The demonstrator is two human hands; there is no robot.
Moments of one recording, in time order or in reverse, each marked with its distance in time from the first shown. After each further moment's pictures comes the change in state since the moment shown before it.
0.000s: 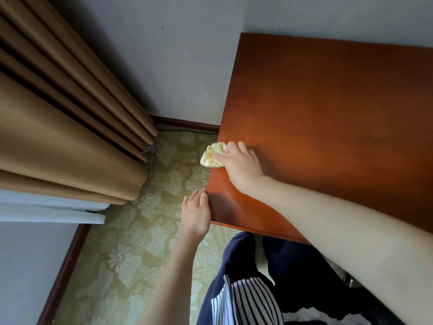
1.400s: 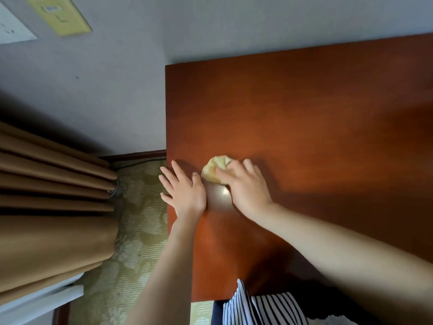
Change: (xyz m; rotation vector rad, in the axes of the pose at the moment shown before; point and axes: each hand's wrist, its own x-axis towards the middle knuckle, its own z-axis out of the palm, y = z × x) left_hand 0.135 0.136 0.066 0.279 0.129 0.036; right_hand 0.002 0.119 -0.005 0.109 0.362 0.210
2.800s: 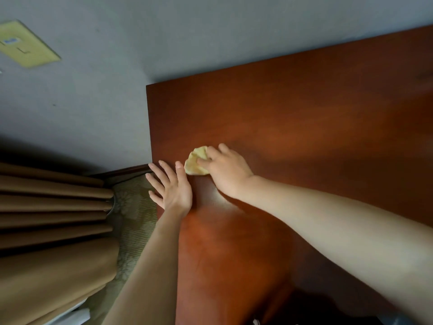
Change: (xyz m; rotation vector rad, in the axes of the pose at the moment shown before) left_hand 0.071 0.042 0.003 0.045 -0.112 0.013; right_hand 0.109 0.023 -0.021 -0.085 -0.279 -0.070
